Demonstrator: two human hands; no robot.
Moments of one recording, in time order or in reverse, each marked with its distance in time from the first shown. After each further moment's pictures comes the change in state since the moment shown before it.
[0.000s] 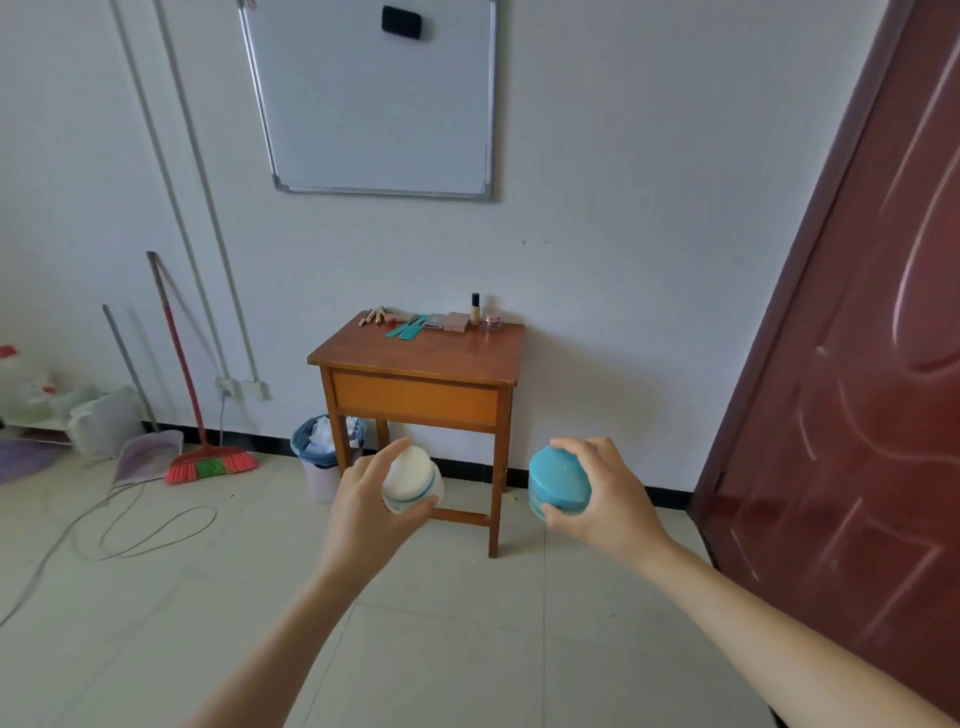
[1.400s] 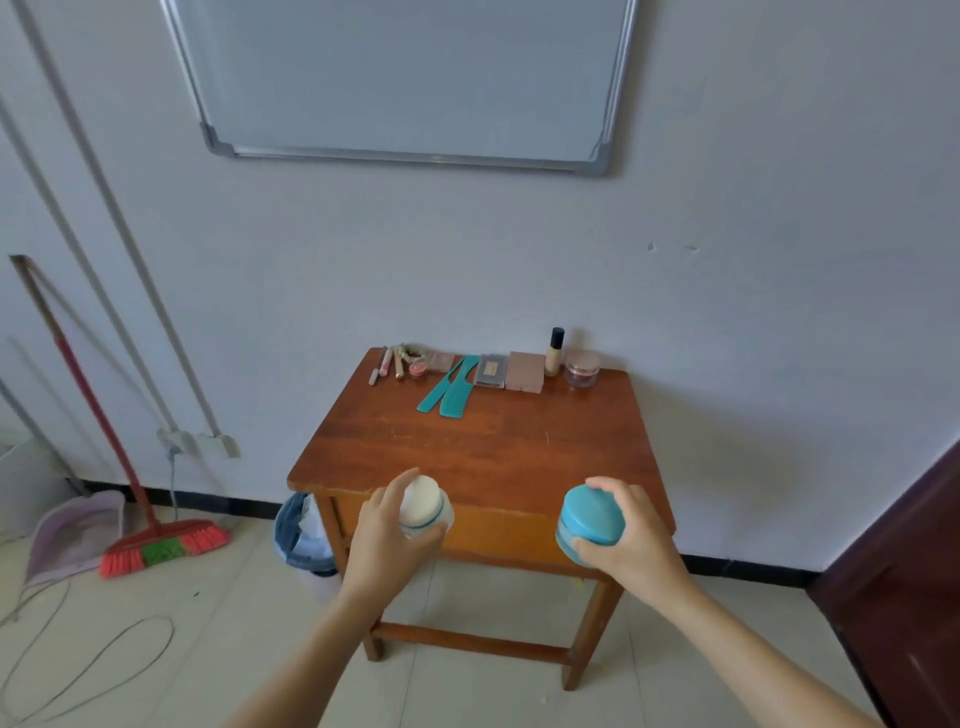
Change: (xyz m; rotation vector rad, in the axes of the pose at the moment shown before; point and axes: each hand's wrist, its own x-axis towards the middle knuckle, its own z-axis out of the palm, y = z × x) left_hand 0.500 -0.287 0.070 -0.003 -0.149 -0.180; right_hand 0.478 0.105 0.262 0.204 -0.074 0.350
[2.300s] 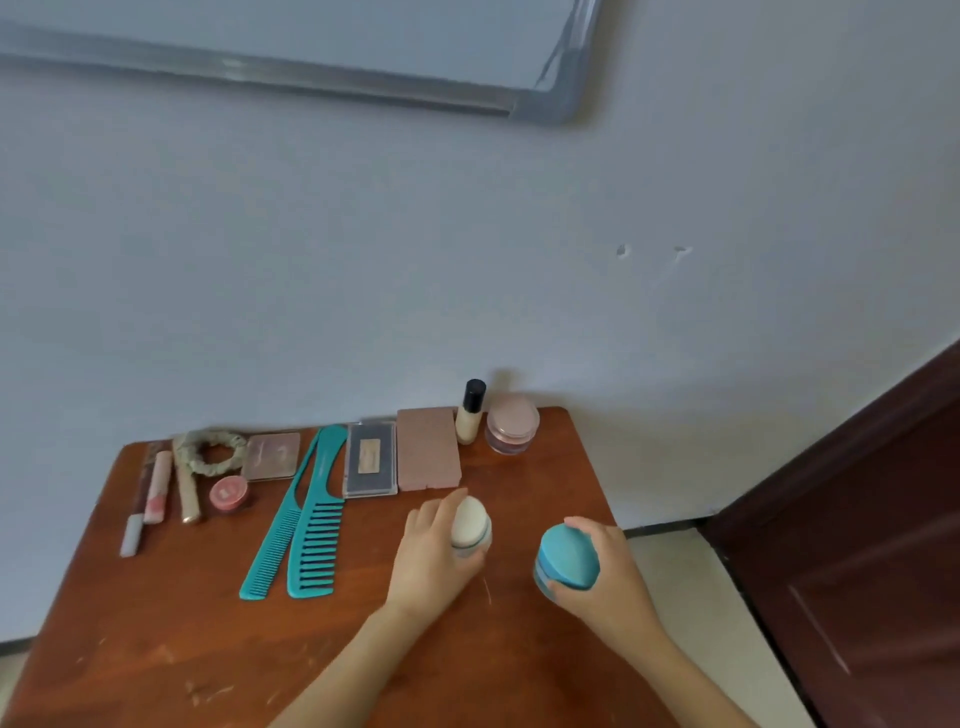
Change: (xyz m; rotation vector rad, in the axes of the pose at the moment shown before) left_hand 0.299 -0.003 0.221 0.088 -0.455 0.205; right_hand 0.250 0.105 0.019 -0.076 0.113 0.442
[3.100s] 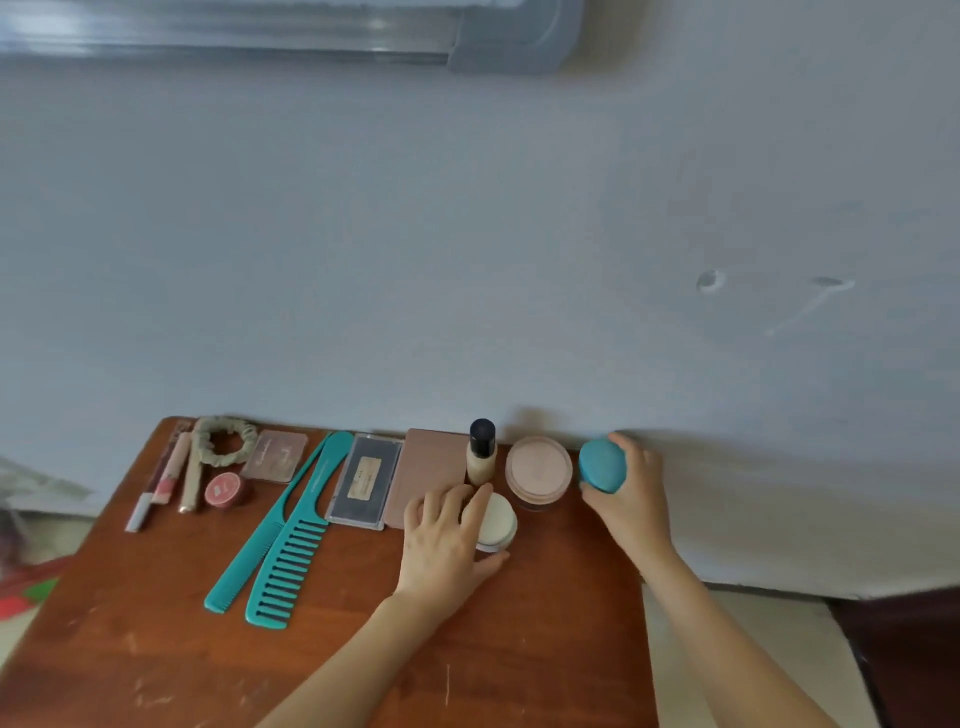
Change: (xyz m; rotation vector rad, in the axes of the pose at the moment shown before) left_hand 0.087 -0.005 0.056 0.718 0.243 0.100; right_hand 0.219 0.032 -0.006 0.102 -0.008 -0.111
